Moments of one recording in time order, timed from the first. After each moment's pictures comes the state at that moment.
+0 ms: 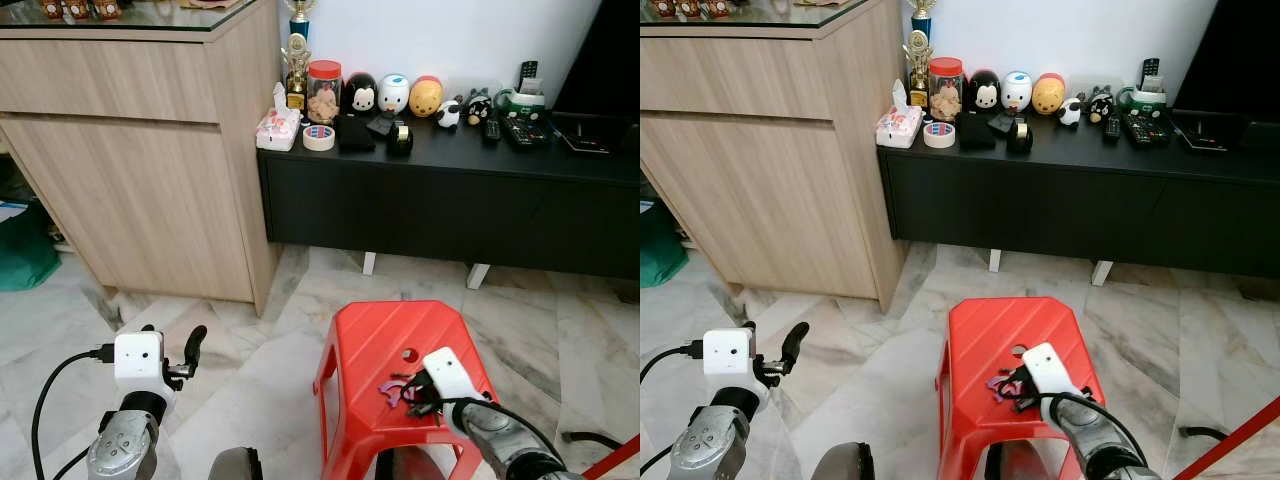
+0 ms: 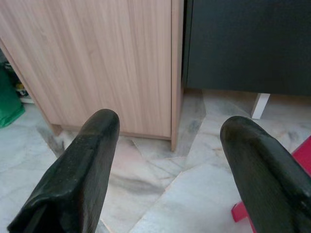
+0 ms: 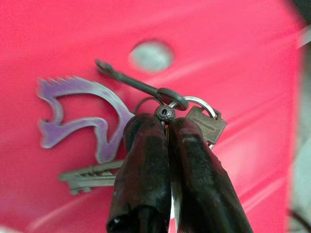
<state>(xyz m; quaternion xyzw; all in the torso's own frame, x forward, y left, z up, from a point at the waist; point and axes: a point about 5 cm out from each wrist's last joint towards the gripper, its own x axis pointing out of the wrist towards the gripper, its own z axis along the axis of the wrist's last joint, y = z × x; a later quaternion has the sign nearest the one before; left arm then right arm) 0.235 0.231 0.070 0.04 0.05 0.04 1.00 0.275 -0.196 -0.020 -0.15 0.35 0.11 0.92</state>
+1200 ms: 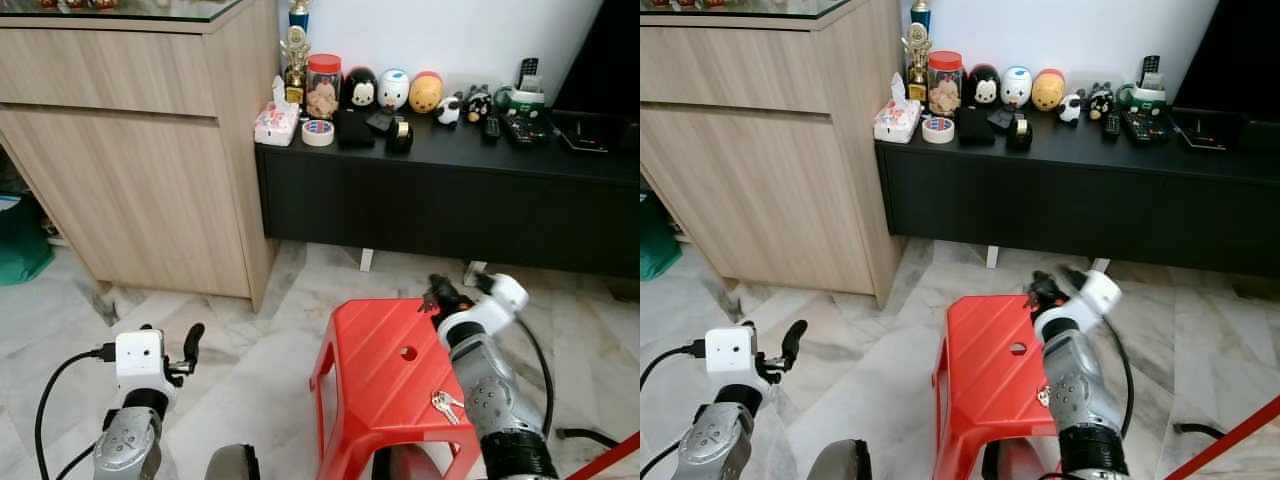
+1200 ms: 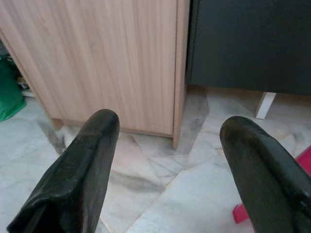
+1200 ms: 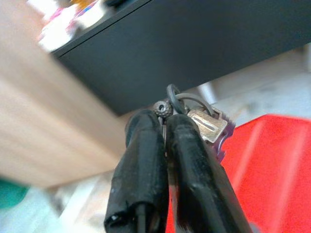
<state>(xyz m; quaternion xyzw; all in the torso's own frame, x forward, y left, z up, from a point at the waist) 0.240 0.233 0.064 0.04 0.05 0.06 1.00 0.320 -0.147 0.074 0.32 0.14 0.03 0.94</state>
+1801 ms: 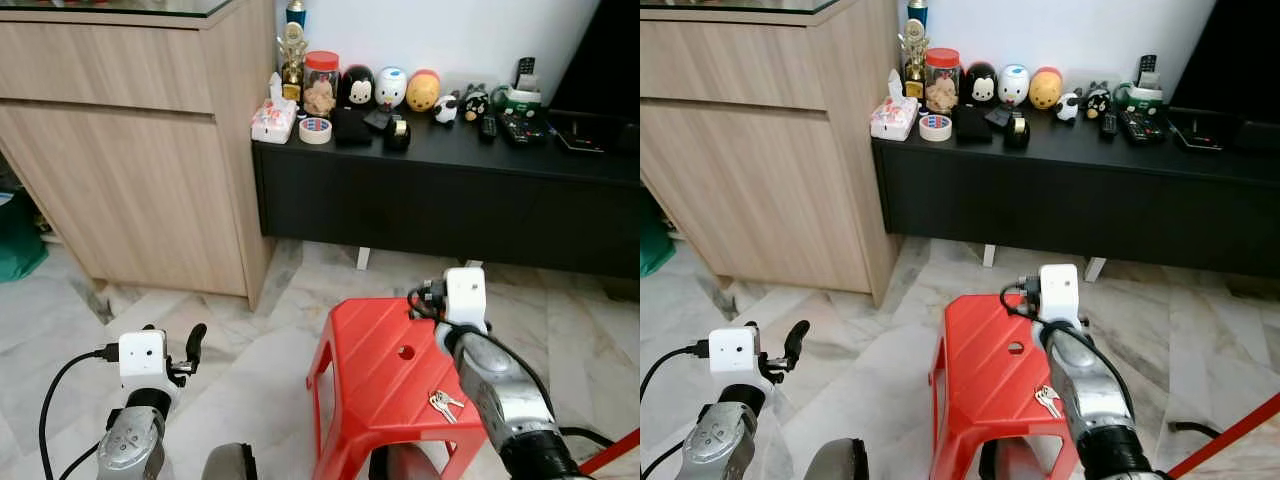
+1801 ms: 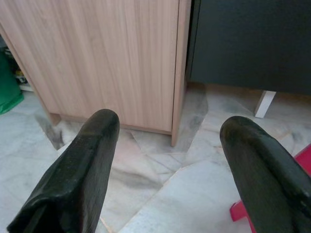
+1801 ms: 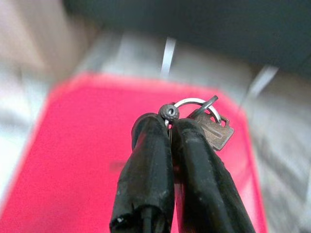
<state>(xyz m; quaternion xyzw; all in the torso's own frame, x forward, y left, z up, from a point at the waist) 0.242 0.230 0.061 0.03 0.05 0.06 1.00 0.297 -0.172 0.035 -0.05 0.27 0.06 0.96</state>
